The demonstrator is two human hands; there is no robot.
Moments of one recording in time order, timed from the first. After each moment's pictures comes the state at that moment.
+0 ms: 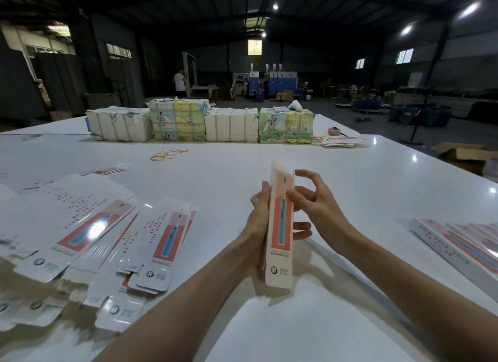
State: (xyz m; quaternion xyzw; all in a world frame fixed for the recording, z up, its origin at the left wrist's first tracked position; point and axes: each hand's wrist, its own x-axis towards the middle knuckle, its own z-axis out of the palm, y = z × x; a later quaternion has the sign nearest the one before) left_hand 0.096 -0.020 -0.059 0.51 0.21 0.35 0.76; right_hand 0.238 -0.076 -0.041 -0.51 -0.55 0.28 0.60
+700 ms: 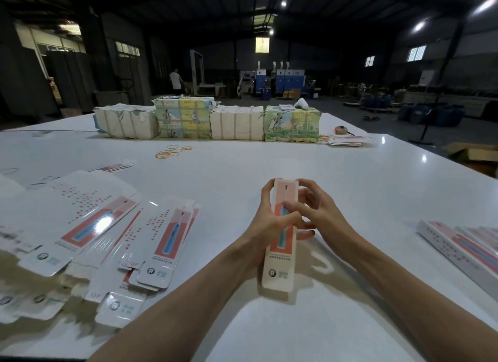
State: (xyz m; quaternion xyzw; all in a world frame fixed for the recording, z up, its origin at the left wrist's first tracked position) left_hand 0.099 -0.019 -0.064 0.64 0.22 0.37 0.63; right_hand 0.241 -0.080 -0.050 -0.50 -0.54 0.31 0.60
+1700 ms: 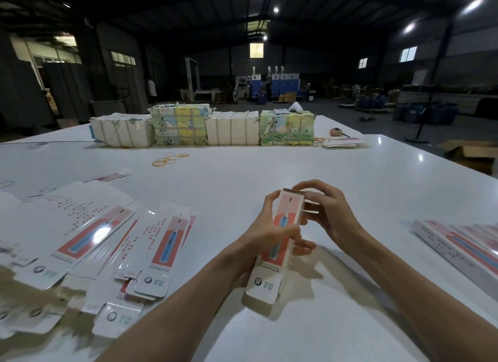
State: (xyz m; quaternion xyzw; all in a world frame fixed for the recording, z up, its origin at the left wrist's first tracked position) left_hand 0.097 -0.013 -0.065 0.72 0.23 0.27 0.59; right_hand 0.264 -0.076 -0.042 -0.49 -0.49 0.32 0.65
